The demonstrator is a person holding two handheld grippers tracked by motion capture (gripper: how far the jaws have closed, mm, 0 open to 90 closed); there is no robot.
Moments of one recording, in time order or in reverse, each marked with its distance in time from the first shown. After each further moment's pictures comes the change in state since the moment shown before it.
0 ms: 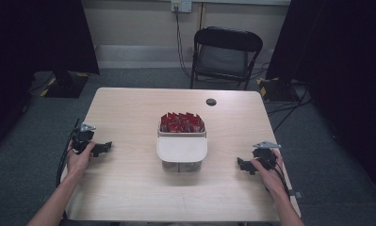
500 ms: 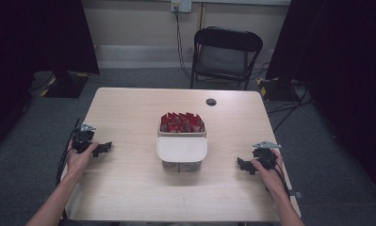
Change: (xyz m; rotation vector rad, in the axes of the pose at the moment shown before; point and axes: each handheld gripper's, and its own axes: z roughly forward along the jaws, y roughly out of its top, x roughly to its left) left arm -0.003 0.001 -0.003 0.002 -0.009 0.003; right arm 0.000 0.000 0.000 -0.001 0.000 -0.001
